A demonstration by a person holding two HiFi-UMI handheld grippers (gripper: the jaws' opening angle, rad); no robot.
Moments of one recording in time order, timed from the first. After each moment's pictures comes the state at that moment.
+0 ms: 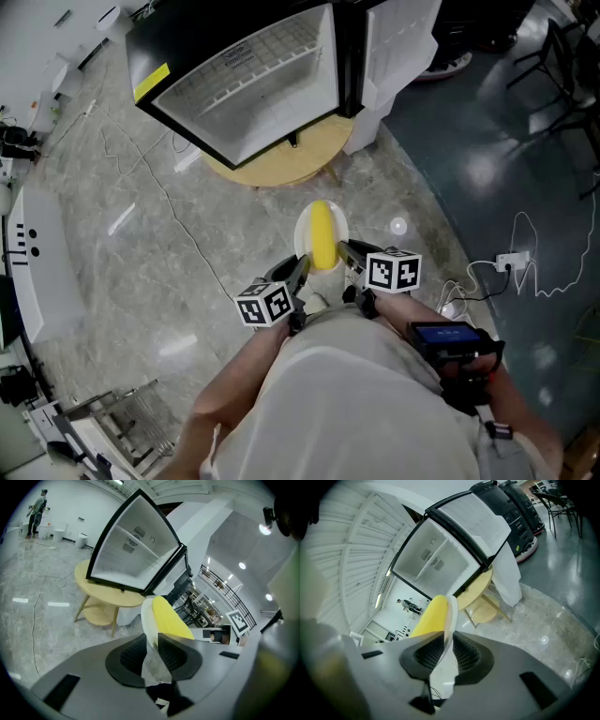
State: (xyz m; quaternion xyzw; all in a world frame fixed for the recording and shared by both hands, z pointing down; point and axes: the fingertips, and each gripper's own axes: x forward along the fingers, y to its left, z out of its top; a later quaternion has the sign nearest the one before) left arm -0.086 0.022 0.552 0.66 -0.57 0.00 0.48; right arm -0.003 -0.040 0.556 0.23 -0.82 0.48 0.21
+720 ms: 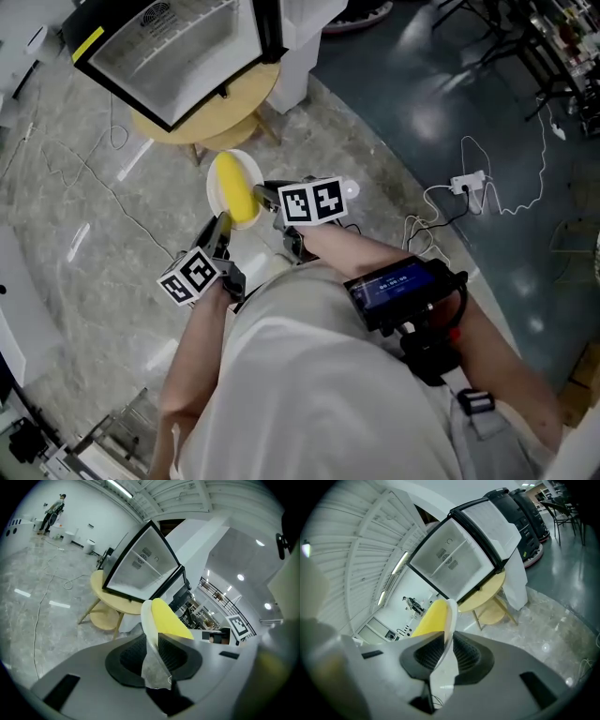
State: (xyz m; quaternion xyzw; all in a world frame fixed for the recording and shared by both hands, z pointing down) left arm -0.144 0.100 0.513 0.65 -0.62 -0.07 0.44; right arm -0.069 0.028 0.515 0.21 -0.85 0.44 0.19
